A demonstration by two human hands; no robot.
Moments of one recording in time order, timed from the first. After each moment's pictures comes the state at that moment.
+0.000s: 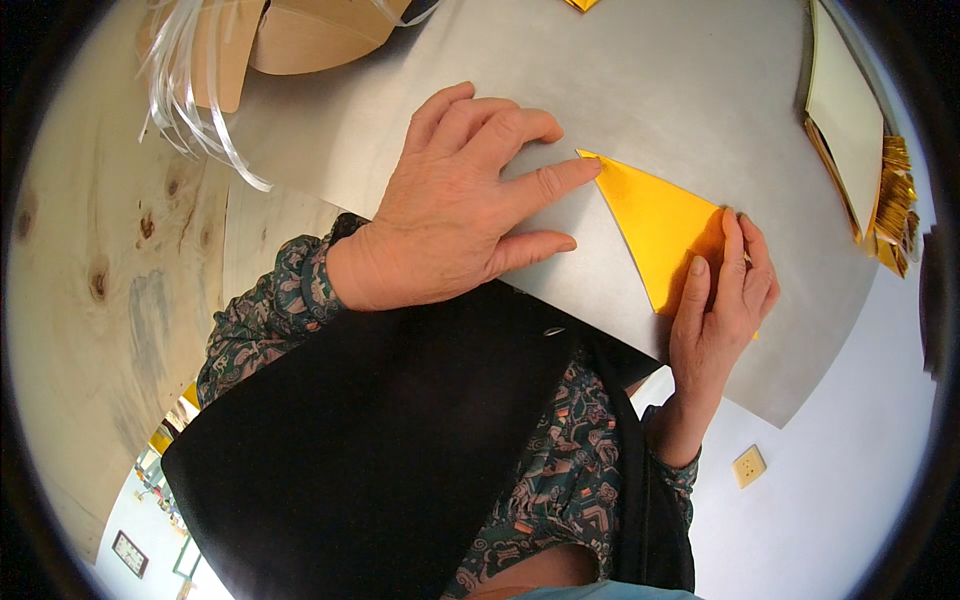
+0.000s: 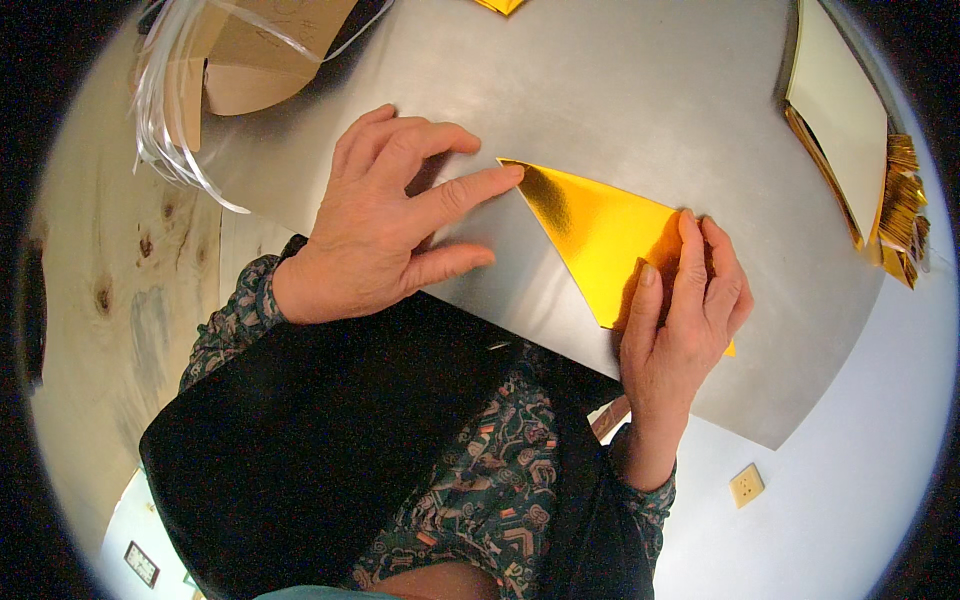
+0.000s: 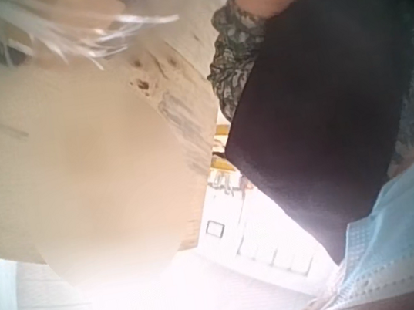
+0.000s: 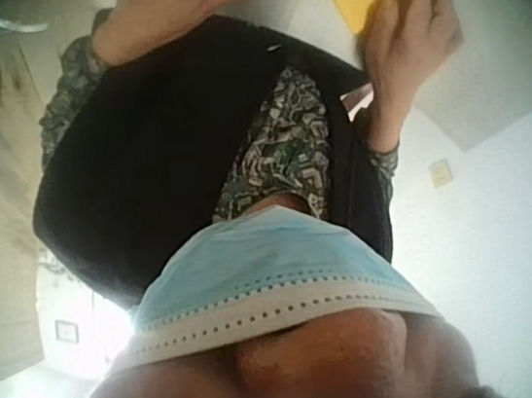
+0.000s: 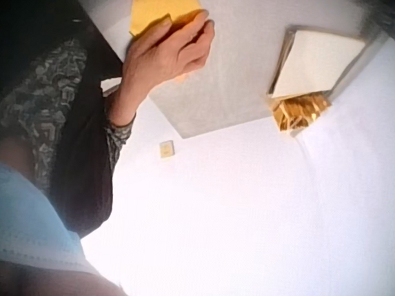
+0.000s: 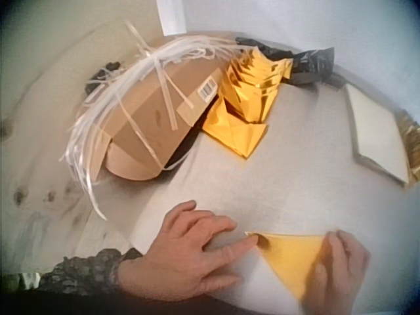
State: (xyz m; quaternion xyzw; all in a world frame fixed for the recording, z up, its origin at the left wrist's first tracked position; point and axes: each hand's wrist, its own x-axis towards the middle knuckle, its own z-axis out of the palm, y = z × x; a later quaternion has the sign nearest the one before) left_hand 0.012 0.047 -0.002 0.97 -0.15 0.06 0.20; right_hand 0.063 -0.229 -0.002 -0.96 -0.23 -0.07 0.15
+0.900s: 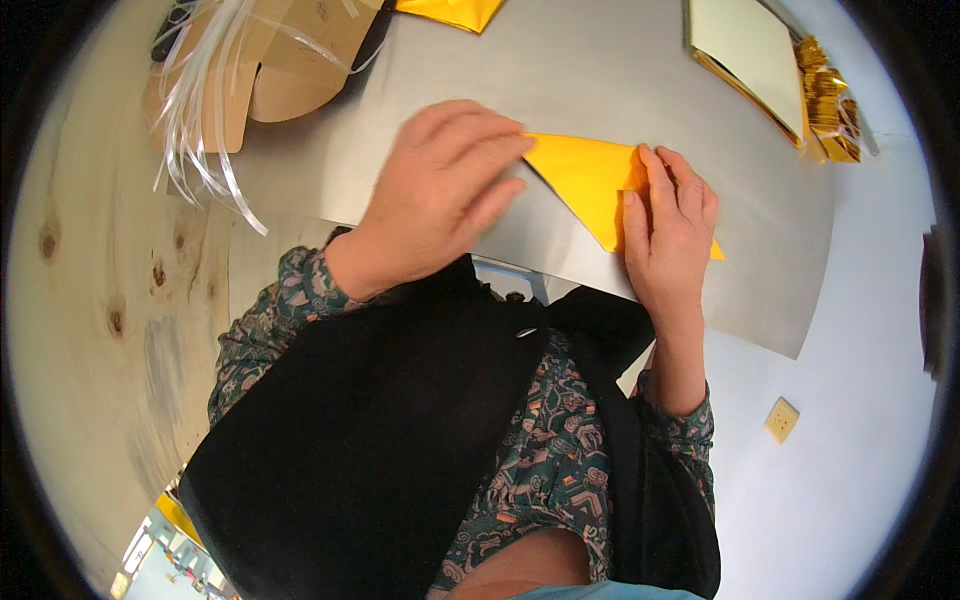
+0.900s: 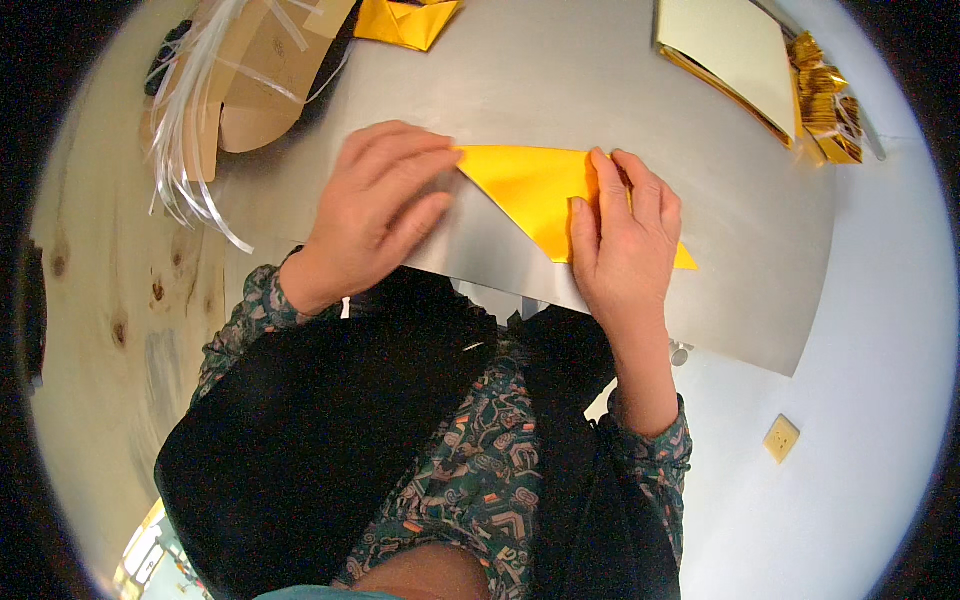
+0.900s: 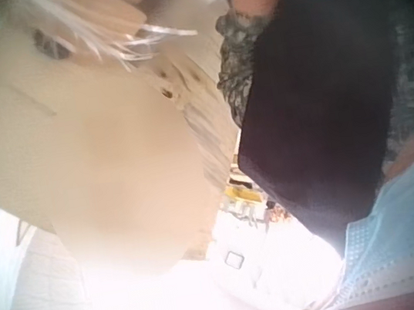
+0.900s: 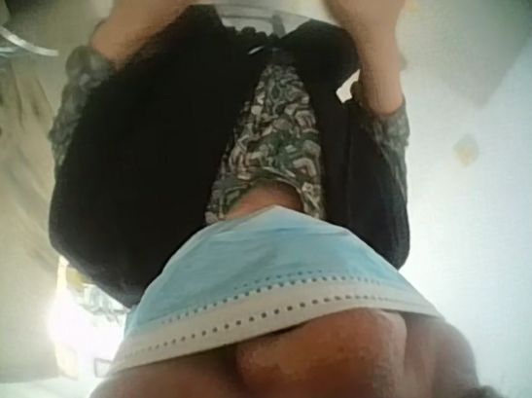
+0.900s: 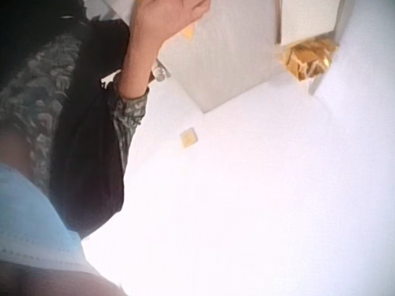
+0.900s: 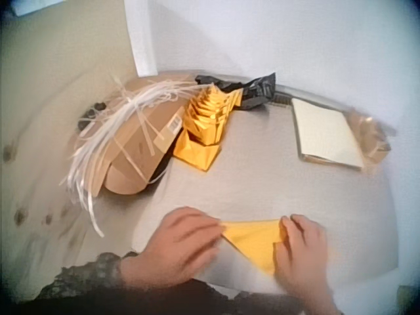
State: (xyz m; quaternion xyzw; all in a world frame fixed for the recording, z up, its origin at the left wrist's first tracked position) left_hand 0.020 0.030 0.006 0.91 -0.23 0.20 0.28; right_hand 0.062 -0.237 -0.011 -0.94 -0.24 -0.14 0.19
